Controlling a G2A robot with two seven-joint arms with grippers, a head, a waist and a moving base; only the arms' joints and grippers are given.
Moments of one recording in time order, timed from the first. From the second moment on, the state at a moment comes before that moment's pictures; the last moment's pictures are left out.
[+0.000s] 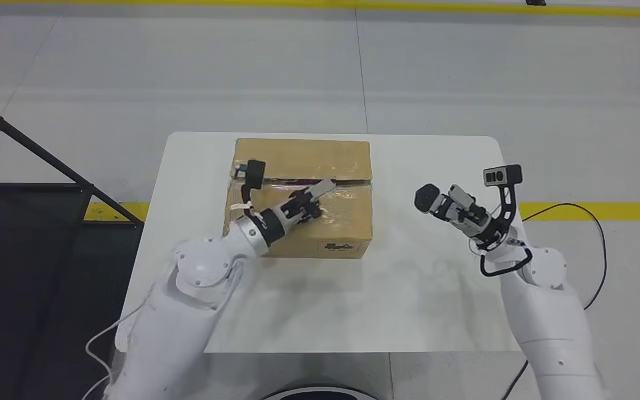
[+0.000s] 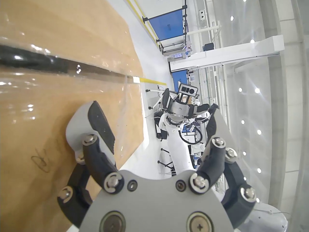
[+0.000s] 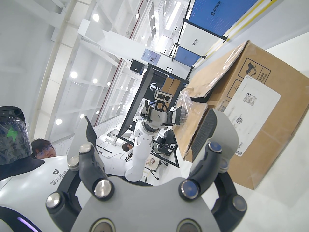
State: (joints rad) left arm 1.16 -1.29 -1.26 -1.76 -0.04 0.10 -0.56; right arm -1.01 -1.14 1.43 -1.24 0.61 -0.57 1.09
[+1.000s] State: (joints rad) left arm 0.91 -1.39 -1.00 -1.49 -0.27 0.05 -0.26; right arm -1.03 -1.13 1.44 -1.22 0.63 -0.59 1.10
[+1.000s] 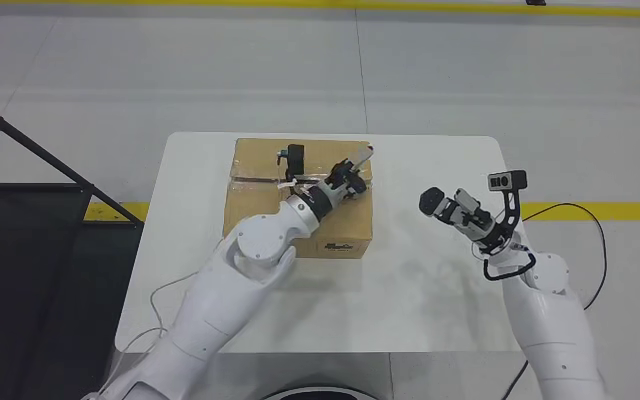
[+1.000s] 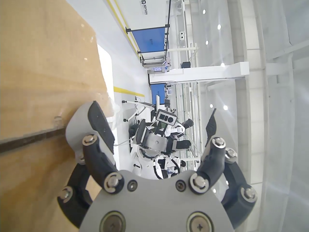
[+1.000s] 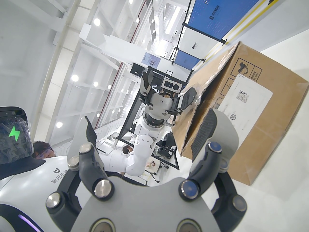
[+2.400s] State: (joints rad) left arm 1.34 -1.30 -1.65 -1.86 -0.10 0.08 -0.28; right arm -0.50 -1.34 0.89 -0.76 0.64 -0.45 1.03
